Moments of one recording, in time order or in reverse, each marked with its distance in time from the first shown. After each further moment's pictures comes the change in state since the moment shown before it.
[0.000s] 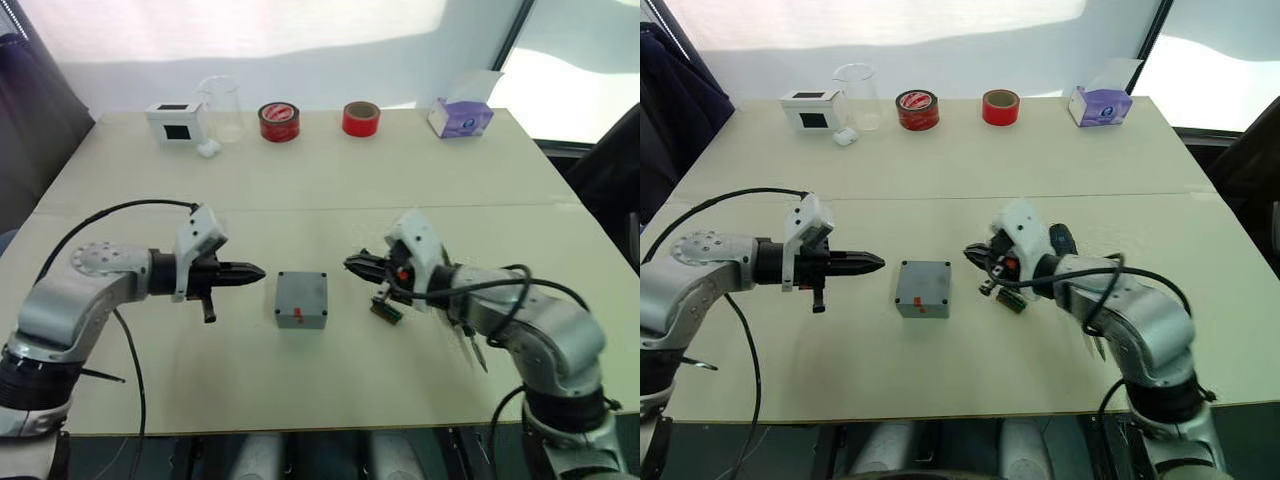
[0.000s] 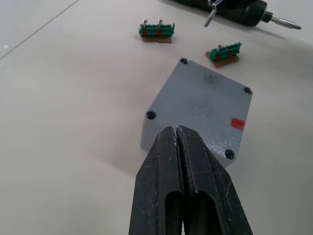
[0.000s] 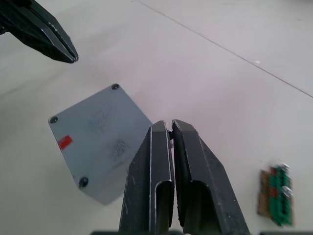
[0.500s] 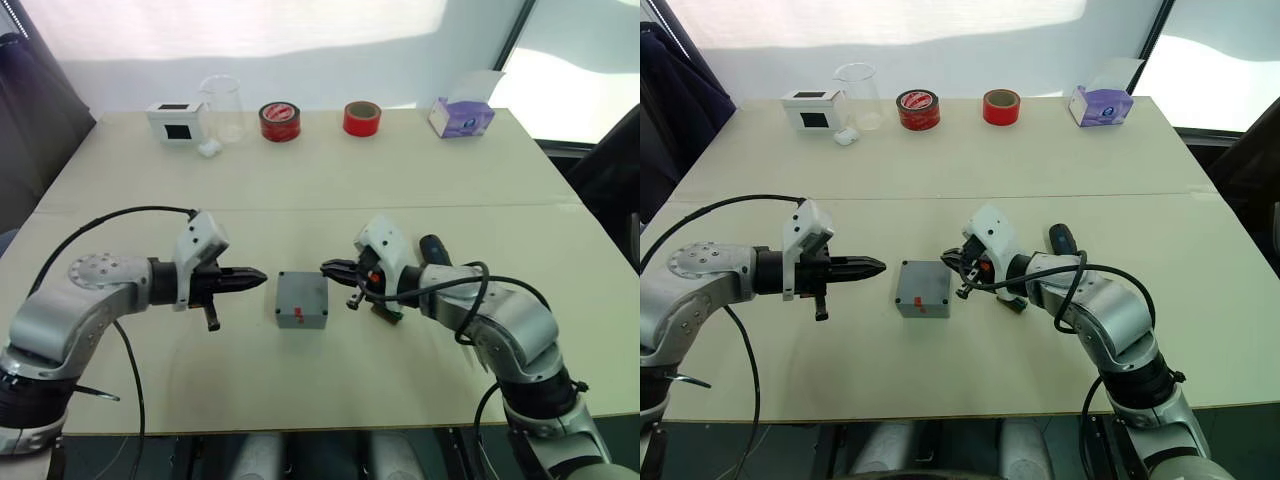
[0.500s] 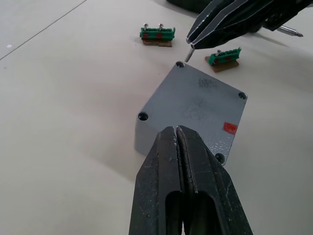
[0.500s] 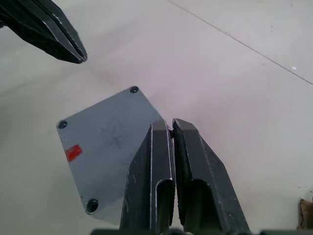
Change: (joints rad) left arm 0.034 -0.001 0.028 -0.069 -0.056 0.035 0.083; right arm -0.007 0.009 0.088 0.082 -0.044 -0.091 0.008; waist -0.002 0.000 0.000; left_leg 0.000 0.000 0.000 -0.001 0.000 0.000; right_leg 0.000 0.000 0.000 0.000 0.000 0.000
